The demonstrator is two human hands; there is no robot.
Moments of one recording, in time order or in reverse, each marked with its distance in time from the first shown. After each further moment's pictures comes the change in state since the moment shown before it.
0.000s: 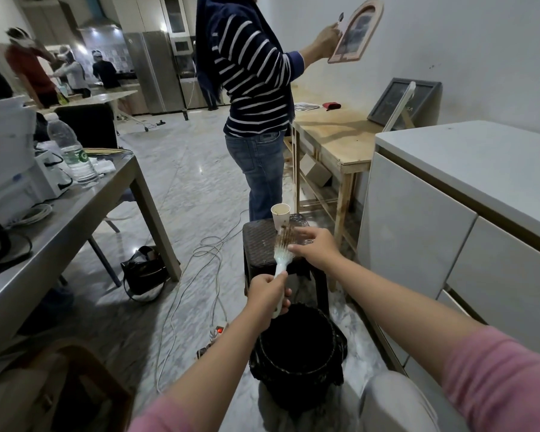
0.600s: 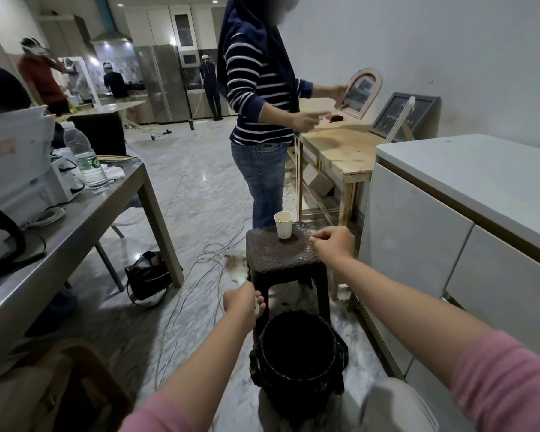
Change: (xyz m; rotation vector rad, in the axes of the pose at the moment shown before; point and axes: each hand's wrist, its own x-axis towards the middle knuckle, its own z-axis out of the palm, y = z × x) left_hand 0.006 -0.001 -0.035 -0.319 0.332 -0.185; right_hand -0.009 -0.013 -0.018 -0.027 0.297 0.072
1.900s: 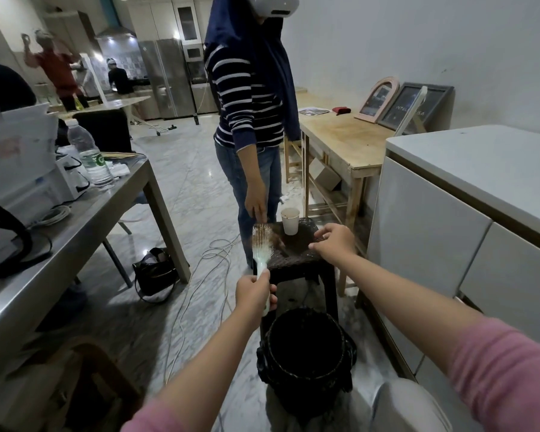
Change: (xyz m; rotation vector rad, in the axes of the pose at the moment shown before) left_hand 0.006 0.003 0.006 0.200 -0.156 0.197; right_hand 0.015 0.004 0.014 -0.121 -0.133 0.011
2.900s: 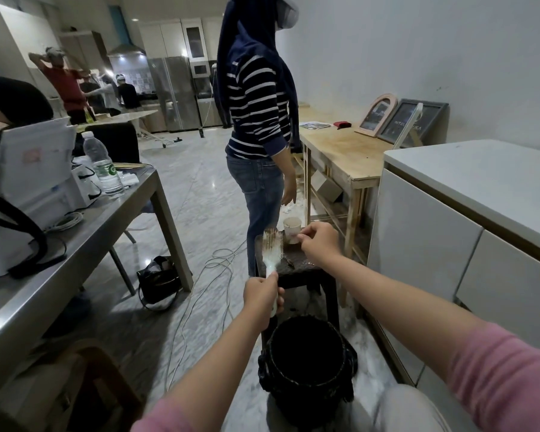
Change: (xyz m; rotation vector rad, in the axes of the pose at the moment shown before) left_hand -0.028 0.014 0.008 -0.045 0.001 -0.013; right_hand -0.030 -0.042 0.002 0.062 0.044 -0.165
